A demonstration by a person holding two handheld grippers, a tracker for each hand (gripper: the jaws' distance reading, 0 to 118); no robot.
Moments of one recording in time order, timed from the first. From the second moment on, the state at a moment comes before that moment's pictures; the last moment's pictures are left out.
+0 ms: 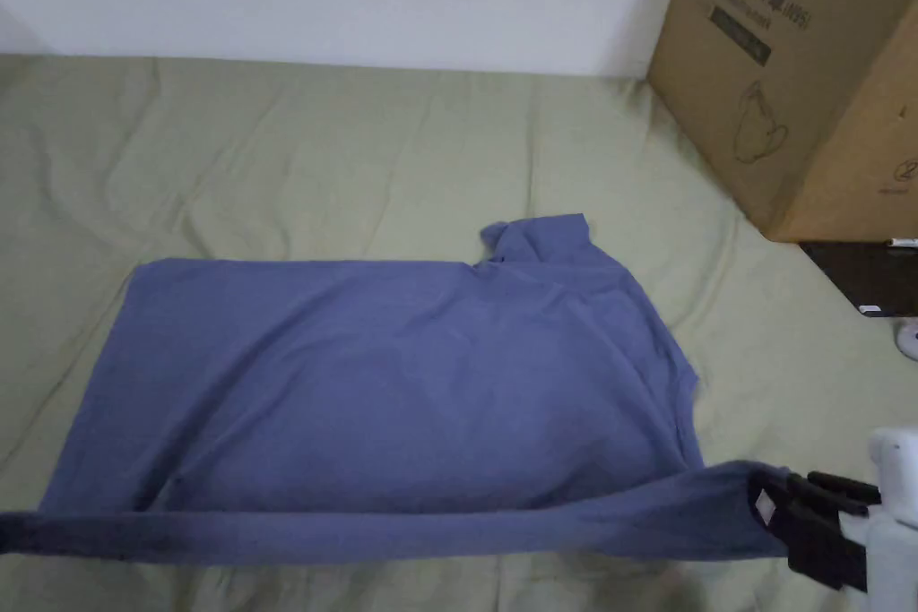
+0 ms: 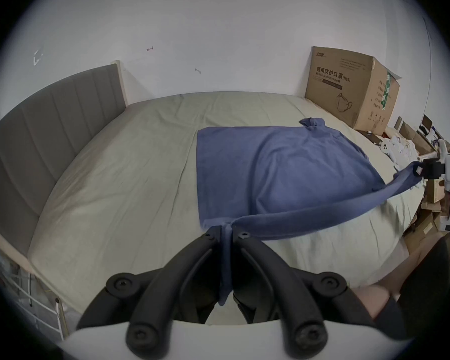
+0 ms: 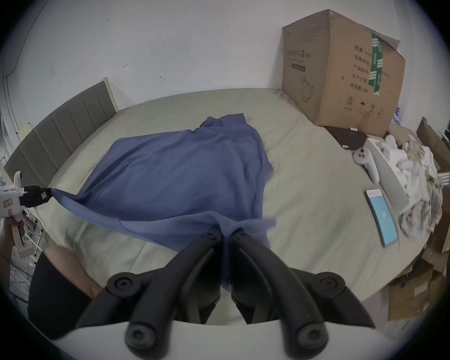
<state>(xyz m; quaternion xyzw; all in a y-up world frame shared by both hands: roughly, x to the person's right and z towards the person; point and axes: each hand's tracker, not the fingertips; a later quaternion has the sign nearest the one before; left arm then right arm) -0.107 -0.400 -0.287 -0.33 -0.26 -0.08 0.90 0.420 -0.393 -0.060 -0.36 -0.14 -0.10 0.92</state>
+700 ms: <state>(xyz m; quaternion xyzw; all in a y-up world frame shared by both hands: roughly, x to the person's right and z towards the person) -0.064 -0.426 -0.421 -0.33 -0.17 -0.06 0.93 0.482 -0.432 -0.193 -0.25 -0.30 -0.02 0.92</state>
